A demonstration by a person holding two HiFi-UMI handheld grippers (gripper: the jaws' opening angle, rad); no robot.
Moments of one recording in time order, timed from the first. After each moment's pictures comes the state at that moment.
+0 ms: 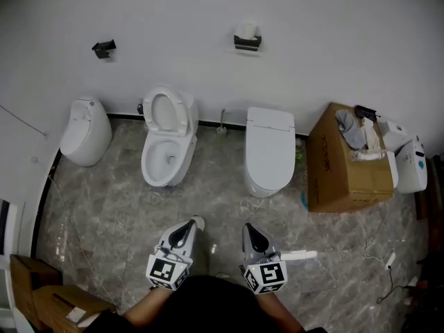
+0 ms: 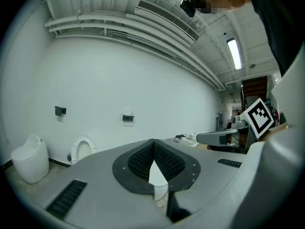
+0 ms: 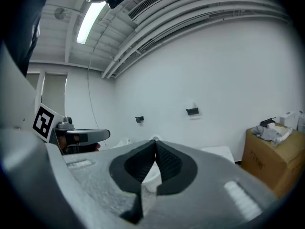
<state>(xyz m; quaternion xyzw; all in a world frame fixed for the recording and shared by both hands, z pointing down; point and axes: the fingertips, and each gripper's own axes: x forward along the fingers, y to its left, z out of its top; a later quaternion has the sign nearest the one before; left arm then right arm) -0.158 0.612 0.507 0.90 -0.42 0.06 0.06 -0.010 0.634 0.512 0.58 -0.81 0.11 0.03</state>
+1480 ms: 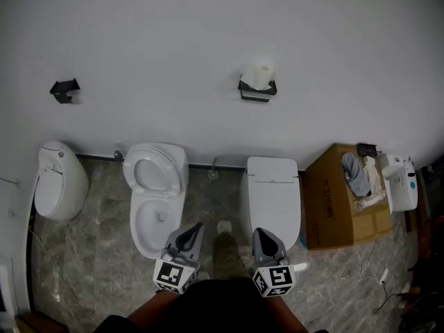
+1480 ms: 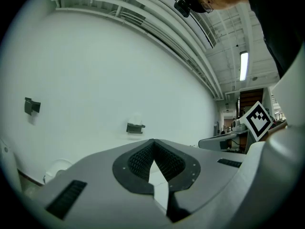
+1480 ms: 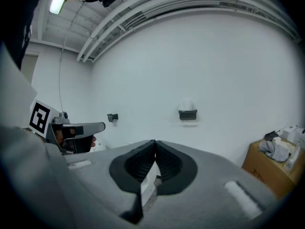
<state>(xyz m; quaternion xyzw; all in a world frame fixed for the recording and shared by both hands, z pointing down) -0.170 0.131 0.504 0.93 -0.35 0.01 0.07 -0.017 0.176 0.512 0.65 -0.75 0.11 0.07</state>
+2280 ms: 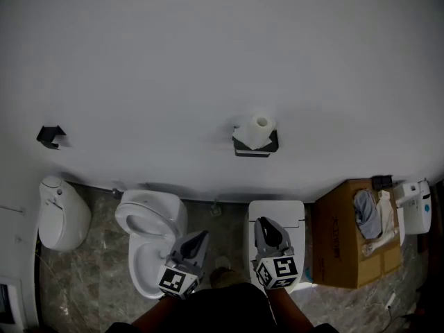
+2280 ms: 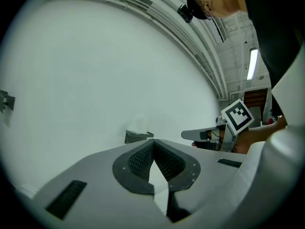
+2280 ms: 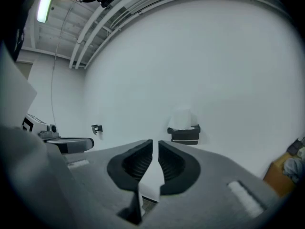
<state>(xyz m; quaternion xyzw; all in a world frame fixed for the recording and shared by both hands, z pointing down) -0.038 -0.124 0.488 0.93 -0.35 -0.01 0.07 0.118 -0.131 0.476 0.63 -0.77 0.10 0.05</state>
